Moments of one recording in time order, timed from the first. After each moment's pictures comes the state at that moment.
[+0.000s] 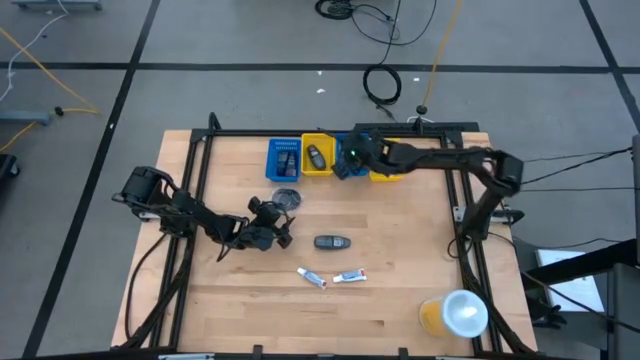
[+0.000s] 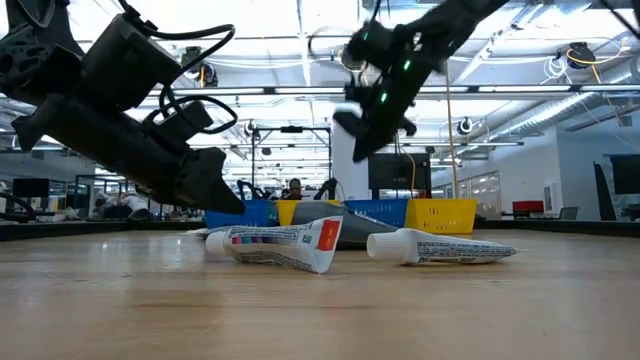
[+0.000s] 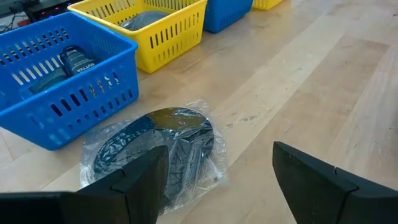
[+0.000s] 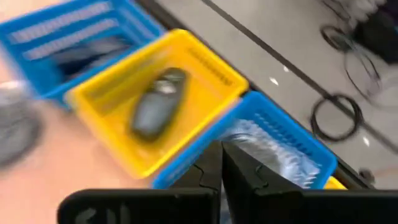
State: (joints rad) left arm -0.25 1.68 0.43 0.55 -0.83 -0.53; right arm -0.35 1.70 1.18 -0.25 0.42 0.22
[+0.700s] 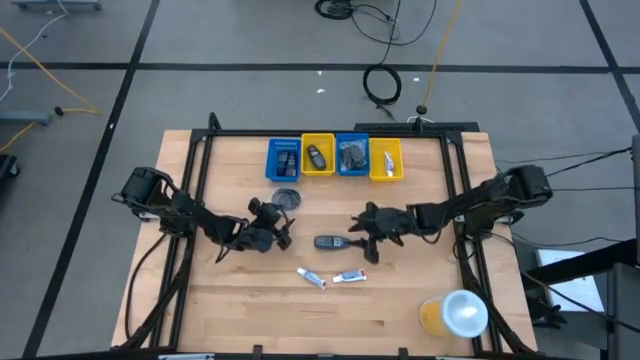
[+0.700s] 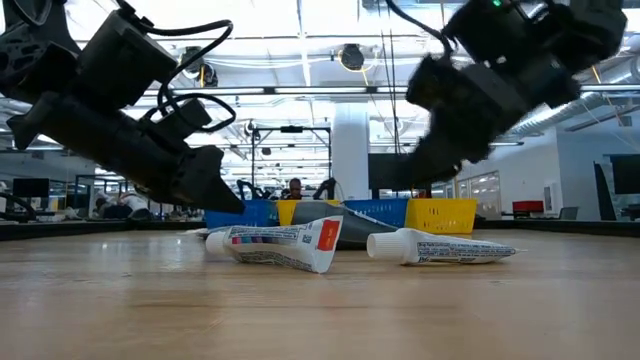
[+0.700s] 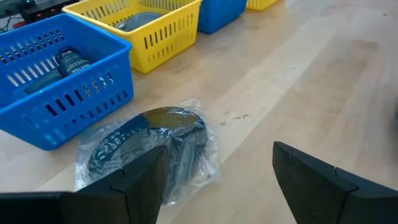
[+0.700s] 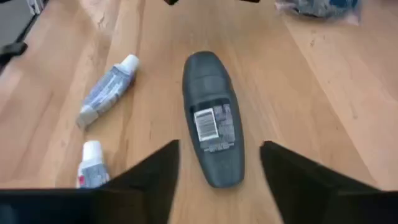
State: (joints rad) left arm -0.26 1.68 0.43 0.55 -0.84 -0.53; right arm 0.11 1.52 0.53 0.42 0.03 0.30
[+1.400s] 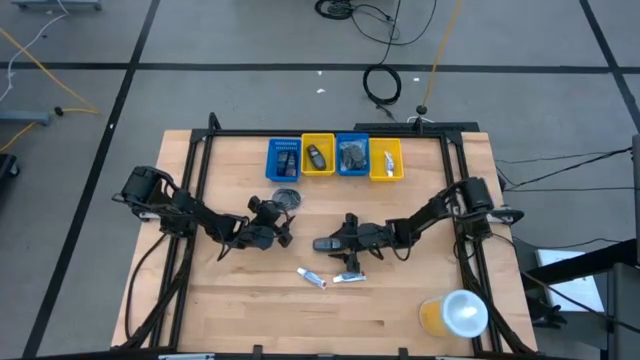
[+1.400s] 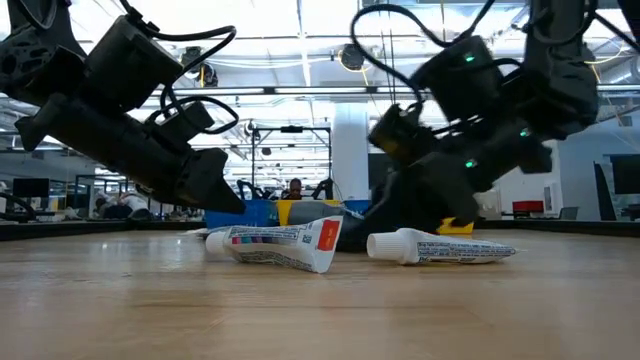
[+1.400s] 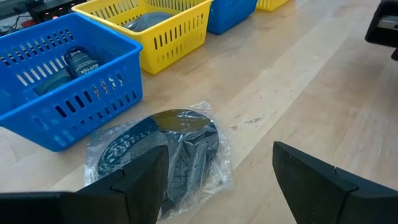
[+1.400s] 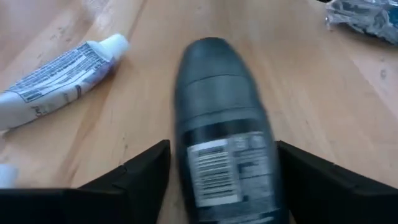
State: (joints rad) left arm -0.24 1.68 0.43 0.55 -0.84 -0.53; right arm 0.16 1.98 0.64 0.85 0.09 0.11
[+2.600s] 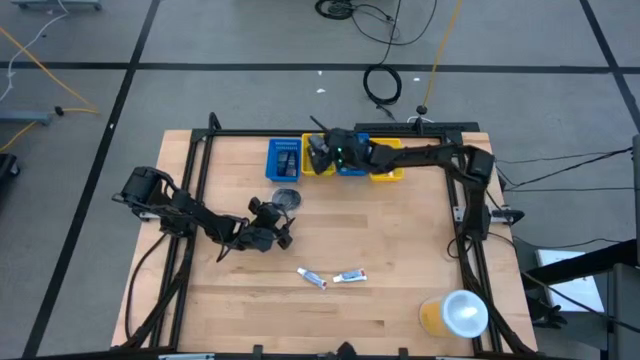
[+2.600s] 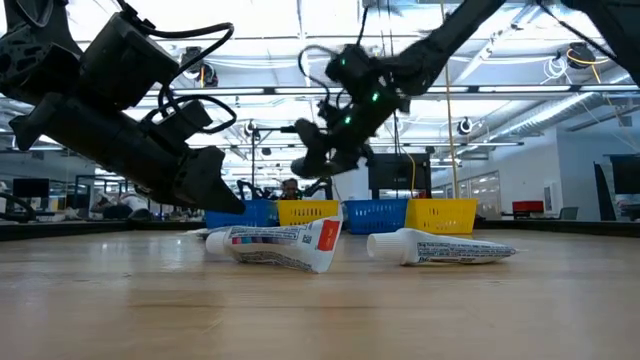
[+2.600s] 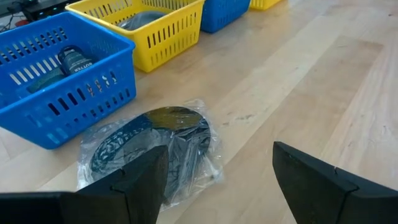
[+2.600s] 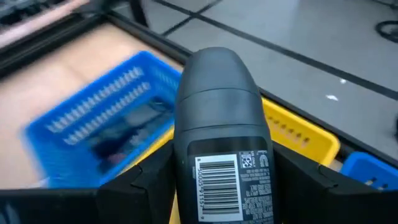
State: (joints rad) left arm -0.25 1.68 0.43 0.55 -0.84 -0.53; right arm -0.39 1.95 1.26 0.12 0.25 0.34
